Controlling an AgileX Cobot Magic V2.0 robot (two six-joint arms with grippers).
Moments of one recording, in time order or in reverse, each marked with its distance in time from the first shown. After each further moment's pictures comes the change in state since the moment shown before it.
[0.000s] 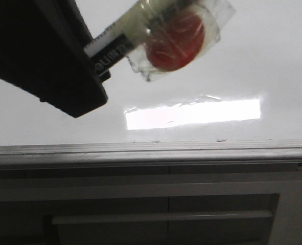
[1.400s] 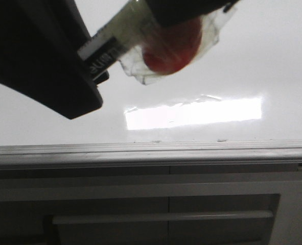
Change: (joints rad) left arm -0.029 0.000 0.000 0.057 0.012 0.007; right arm 0.370 0.407 -0.068 -0.002 -0.209 -0.053
